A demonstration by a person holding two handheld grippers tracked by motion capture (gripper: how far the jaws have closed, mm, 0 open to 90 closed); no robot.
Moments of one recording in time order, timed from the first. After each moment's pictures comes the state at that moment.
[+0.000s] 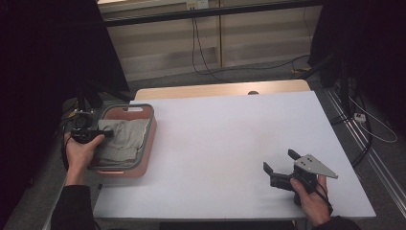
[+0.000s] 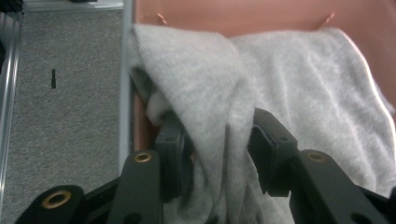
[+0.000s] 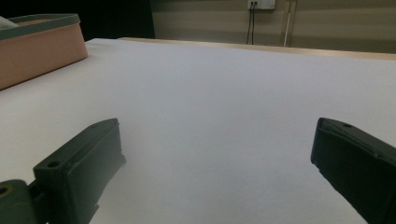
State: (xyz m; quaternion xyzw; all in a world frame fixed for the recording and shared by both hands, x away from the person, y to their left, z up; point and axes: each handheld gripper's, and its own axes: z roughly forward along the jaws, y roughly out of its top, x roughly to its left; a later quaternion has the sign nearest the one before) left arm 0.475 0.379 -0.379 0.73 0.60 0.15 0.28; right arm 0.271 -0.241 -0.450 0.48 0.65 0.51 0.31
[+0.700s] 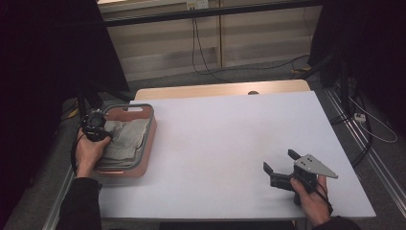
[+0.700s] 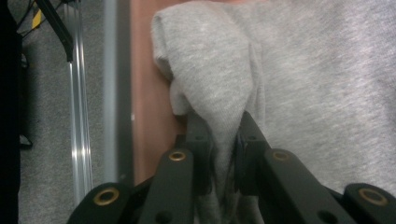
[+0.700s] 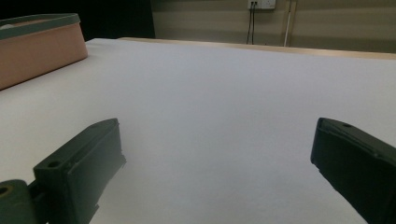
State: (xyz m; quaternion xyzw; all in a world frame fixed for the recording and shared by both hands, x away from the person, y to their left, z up) left arm 0.497 0.351 -0.405 0.78 0.58 0.20 0.13; right arm 0.271 -0.241 -0.450 0.48 0.65 0.51 0.31
